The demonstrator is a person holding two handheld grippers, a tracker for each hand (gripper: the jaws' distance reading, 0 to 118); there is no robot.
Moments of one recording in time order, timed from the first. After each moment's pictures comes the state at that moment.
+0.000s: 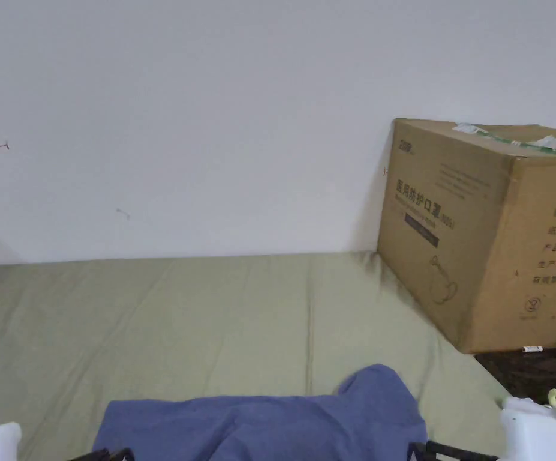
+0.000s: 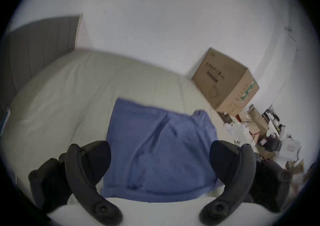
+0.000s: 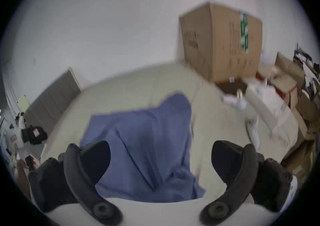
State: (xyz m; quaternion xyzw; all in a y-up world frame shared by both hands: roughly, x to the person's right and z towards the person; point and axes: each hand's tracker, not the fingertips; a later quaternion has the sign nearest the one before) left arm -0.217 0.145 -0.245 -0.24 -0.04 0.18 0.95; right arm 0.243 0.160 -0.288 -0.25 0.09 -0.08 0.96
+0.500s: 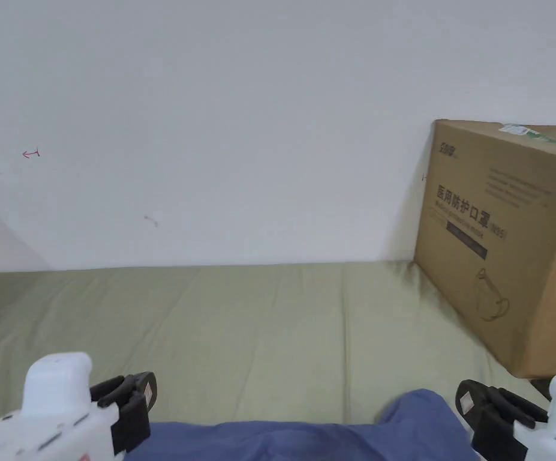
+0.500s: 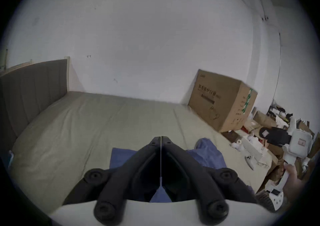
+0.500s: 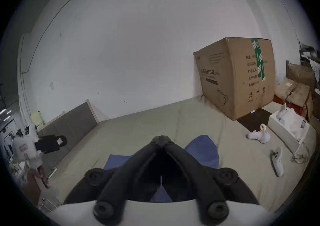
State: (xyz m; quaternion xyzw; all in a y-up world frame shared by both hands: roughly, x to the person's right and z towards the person) left arm -0.218 0.182 -0.334 -0.17 -0.04 0.10 0.98; right arm 0.212 0.162 -0.359 -0.15 0.14 -0.13 0.97
